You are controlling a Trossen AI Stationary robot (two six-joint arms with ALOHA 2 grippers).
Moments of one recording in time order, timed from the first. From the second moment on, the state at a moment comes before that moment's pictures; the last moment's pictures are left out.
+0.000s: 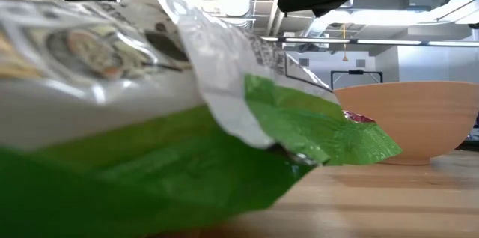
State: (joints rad) left arm 0.45 0.78 0.49 -0.20 -0.58 0.02; right arm 0.46 1.59 0.98 -0.02 0.31 0.10
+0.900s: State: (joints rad) left arm 0.73 0.78 0.29 0.03 -0.33 0.02; right arm 0.46 1.59 0.98 -0.02 0.31 0.11
